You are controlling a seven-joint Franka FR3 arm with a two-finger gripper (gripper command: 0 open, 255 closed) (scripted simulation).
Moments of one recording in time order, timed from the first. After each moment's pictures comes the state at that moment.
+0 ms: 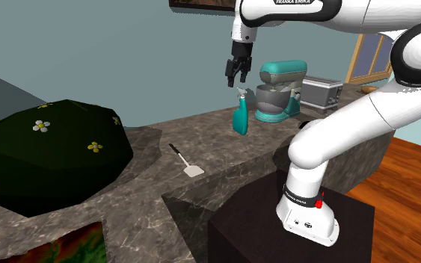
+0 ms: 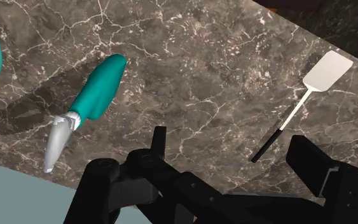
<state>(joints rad) 0.00 -0.77 -0.07 -2.28 -0.07 1.63 -0.07</state>
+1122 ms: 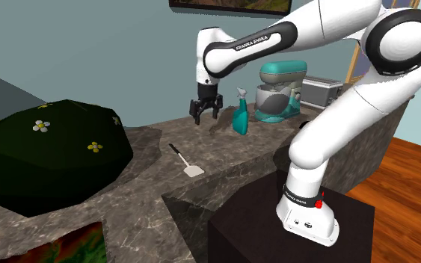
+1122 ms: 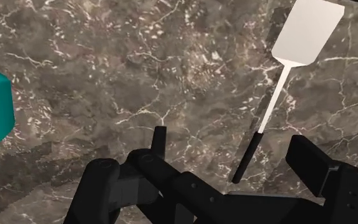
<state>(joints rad) 0.02 -0.56 0.19 -2.48 0.06 2.01 0.35</state>
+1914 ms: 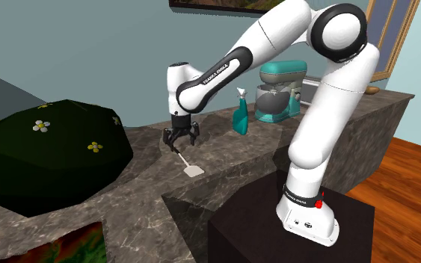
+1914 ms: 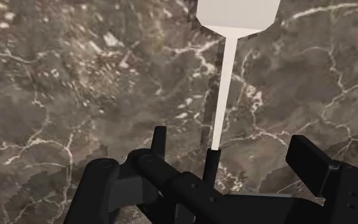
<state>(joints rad) 0.01 -0.17 0.37 -2.41 0.02 2.30 0.70</state>
